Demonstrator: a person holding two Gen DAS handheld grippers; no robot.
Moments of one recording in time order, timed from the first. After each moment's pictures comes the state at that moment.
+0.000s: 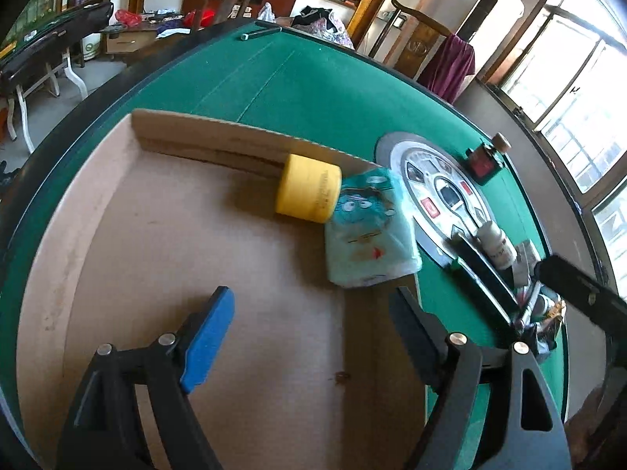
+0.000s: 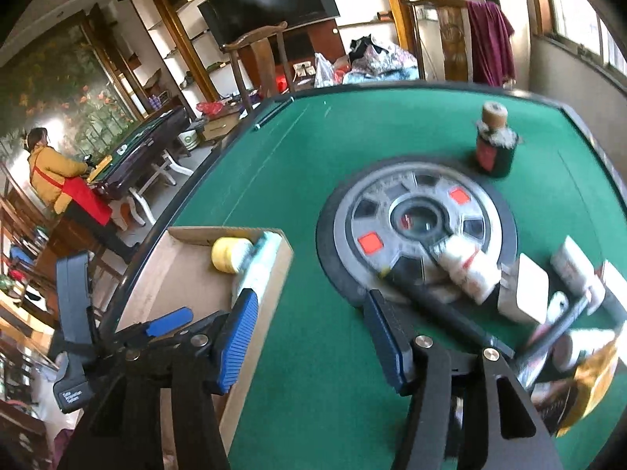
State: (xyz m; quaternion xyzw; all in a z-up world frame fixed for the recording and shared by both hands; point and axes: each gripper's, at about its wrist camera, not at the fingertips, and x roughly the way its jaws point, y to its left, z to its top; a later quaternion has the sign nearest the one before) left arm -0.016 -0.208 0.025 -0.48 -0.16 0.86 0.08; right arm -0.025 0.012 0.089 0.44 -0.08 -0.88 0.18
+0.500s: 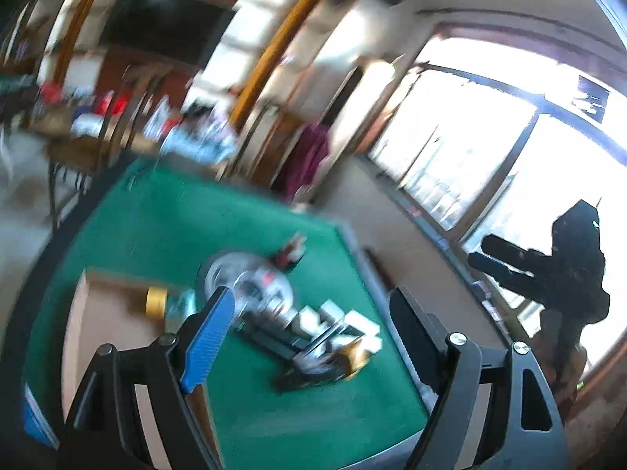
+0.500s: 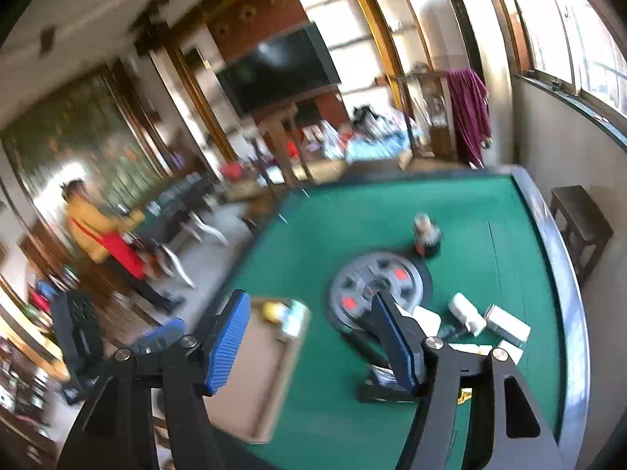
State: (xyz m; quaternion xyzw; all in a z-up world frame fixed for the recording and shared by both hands) left arm 0.115 -0.176 0.304 -0.28 -0.19 0.91 0.26; right arm 0.091 0.133 0.331 0.33 -0.13 -0.91 0.19
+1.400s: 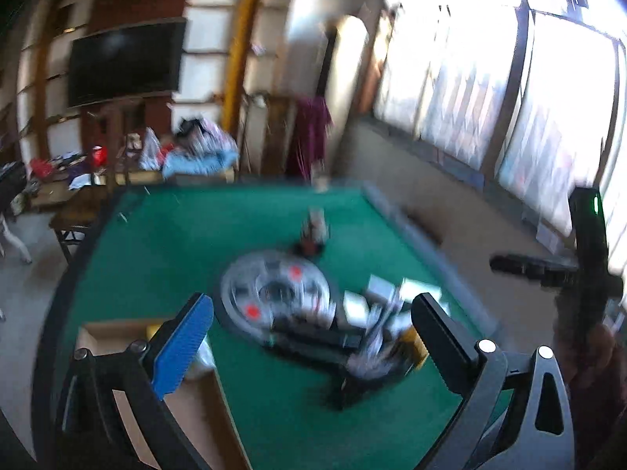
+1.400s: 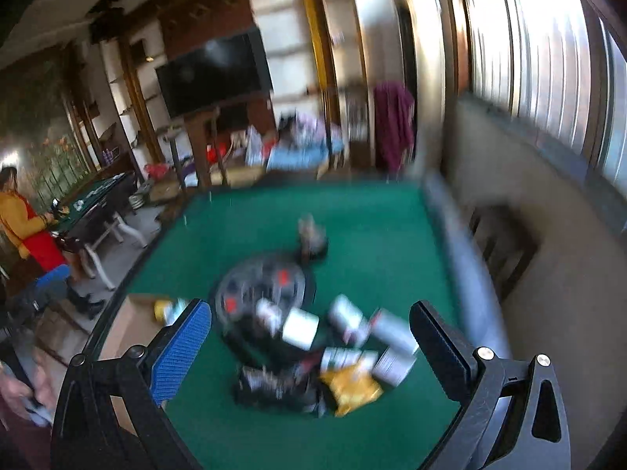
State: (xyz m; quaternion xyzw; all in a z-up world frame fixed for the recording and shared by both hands) left arm 0.046 -0.068 0.192 -0.32 -0.01 0.92 0.24; right arm 0.078 0.213 0.223 0.36 -0.08 -0.93 0.06
